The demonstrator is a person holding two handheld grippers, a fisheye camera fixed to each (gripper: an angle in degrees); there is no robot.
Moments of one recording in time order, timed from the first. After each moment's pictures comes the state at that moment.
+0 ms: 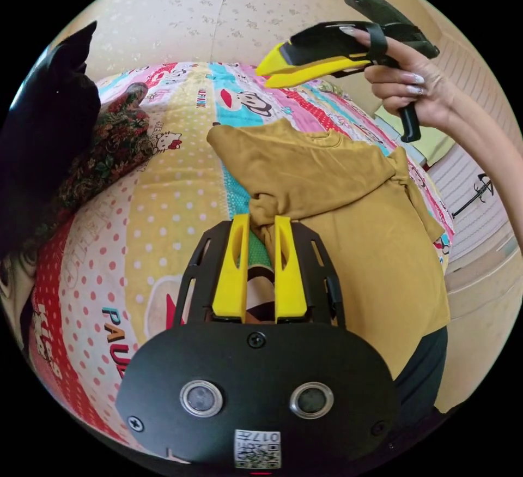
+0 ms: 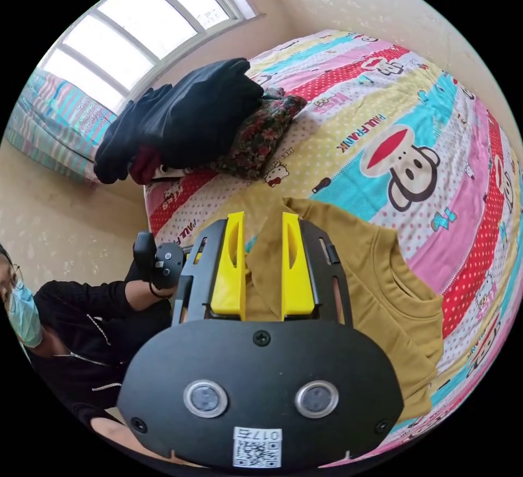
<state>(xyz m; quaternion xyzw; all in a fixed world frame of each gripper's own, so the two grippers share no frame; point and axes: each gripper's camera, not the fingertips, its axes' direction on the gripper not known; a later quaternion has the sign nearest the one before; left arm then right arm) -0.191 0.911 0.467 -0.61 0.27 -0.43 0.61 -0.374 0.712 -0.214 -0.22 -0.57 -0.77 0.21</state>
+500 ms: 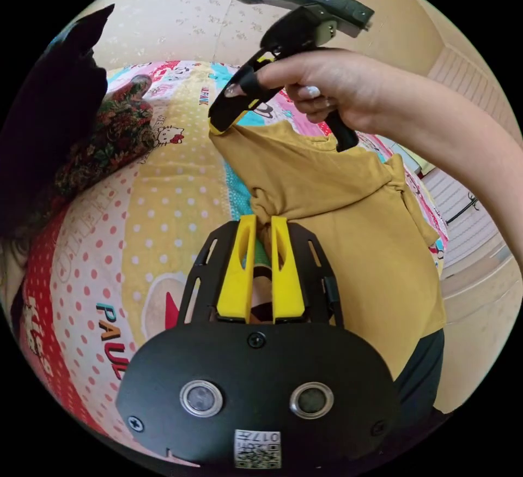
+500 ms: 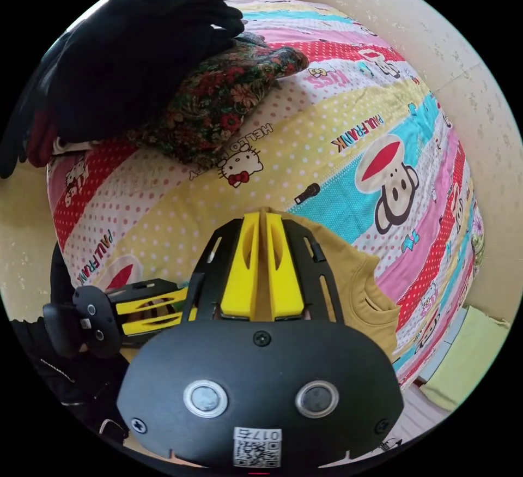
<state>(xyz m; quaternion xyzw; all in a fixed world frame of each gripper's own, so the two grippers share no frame) -0.182 0.908 0.457 -0.61 0.25 -0.42 0.63 -0.347 0.818 -0.271 -0.07 -0.44 -0.84 0.31</state>
